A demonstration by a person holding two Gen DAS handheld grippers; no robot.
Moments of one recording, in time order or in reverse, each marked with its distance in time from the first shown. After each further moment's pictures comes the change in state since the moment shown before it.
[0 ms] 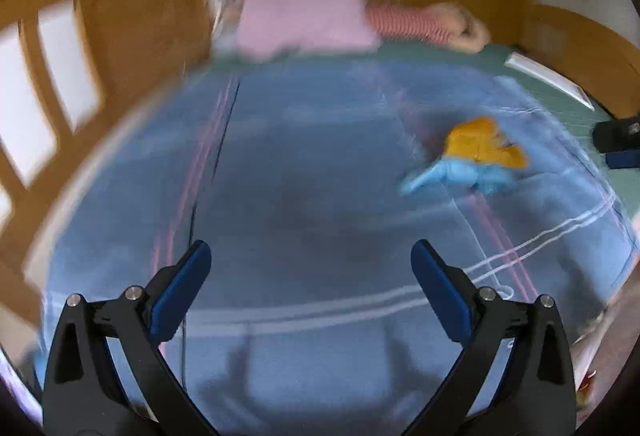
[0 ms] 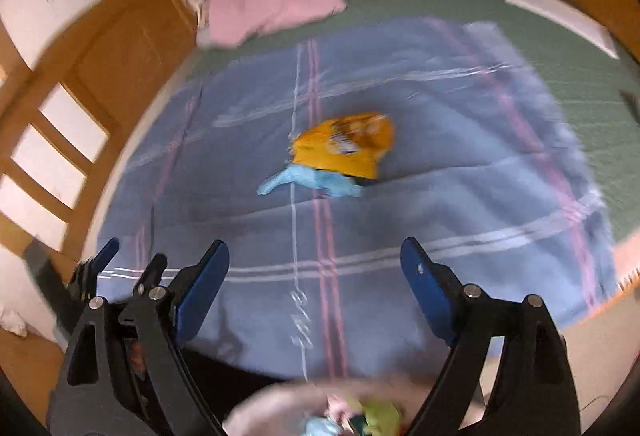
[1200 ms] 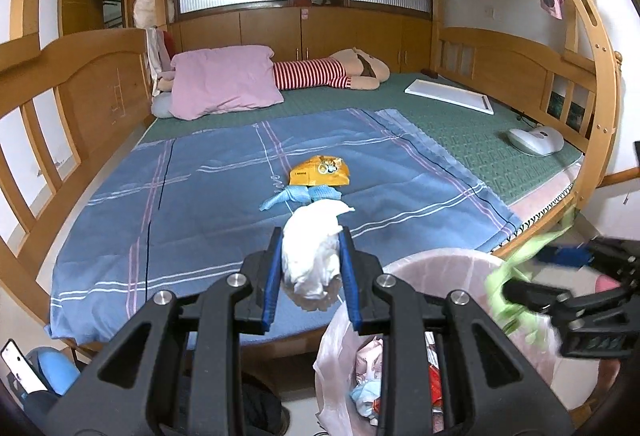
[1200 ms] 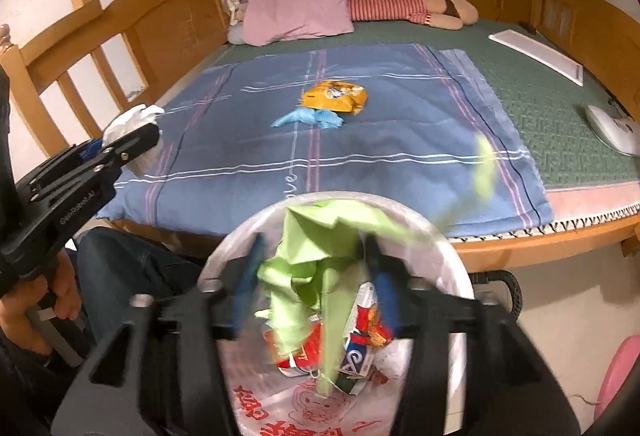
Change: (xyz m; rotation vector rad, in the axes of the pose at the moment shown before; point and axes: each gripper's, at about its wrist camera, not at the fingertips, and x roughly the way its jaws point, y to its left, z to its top) left arm -0.212 -0.112 -0.057 0.180 -0.195 -0.187; right arm -0.191 -0.015 -0.203 -0.089 -0.239 -0.113
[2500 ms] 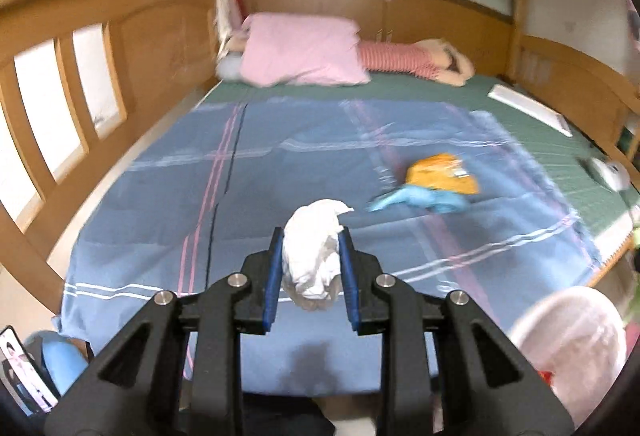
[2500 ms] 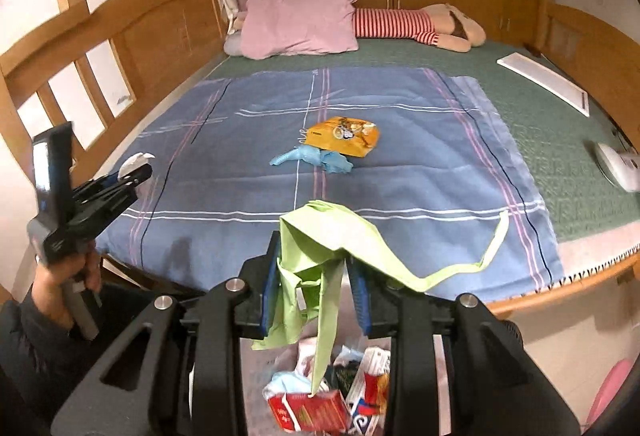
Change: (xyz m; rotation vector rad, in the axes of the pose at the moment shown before) left arm 0.090 0.117 0.012 -0.137 0.041 0.173; right arm 0.046 0.028 0.054 -0.061 -0.022 -0.005
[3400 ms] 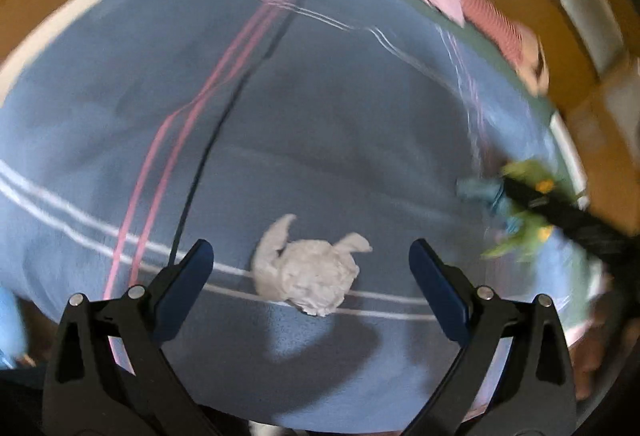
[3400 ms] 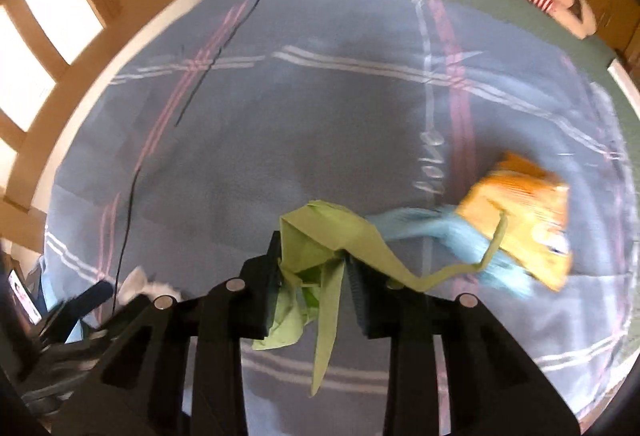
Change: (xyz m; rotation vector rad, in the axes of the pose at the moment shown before) left arm 0.172 0.097 -0.028 -0.412 0.458 -0.017; right arm 0.272 0.088 0.126 -0.152 0.337 0.077
